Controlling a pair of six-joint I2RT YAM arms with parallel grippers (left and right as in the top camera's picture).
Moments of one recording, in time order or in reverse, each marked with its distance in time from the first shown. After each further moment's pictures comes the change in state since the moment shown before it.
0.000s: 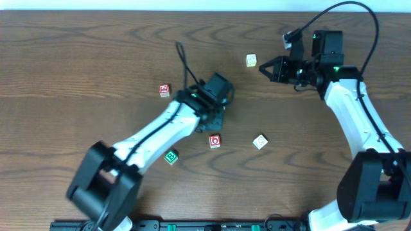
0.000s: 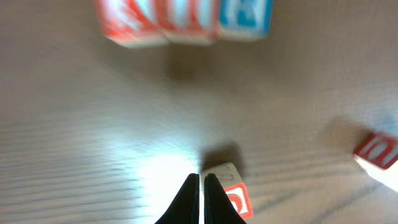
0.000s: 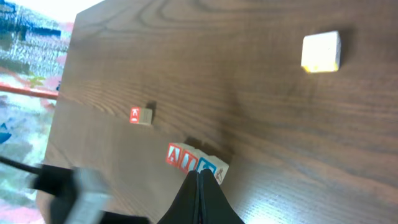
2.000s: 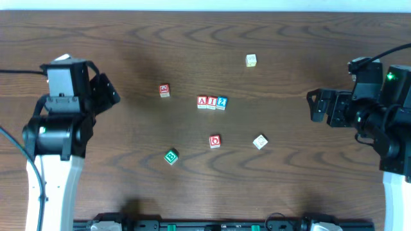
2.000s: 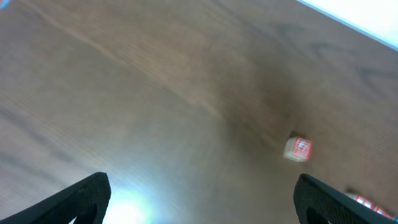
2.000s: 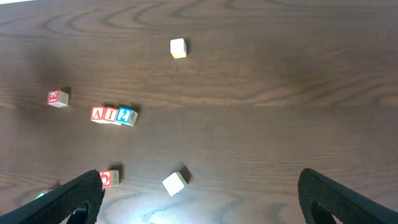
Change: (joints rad) left arm 0.660 -0.639 -0.005 -0.243 -0.235 0.118; right arm -0.126 -0.601 0.111 -0.647 0.468 -0.232
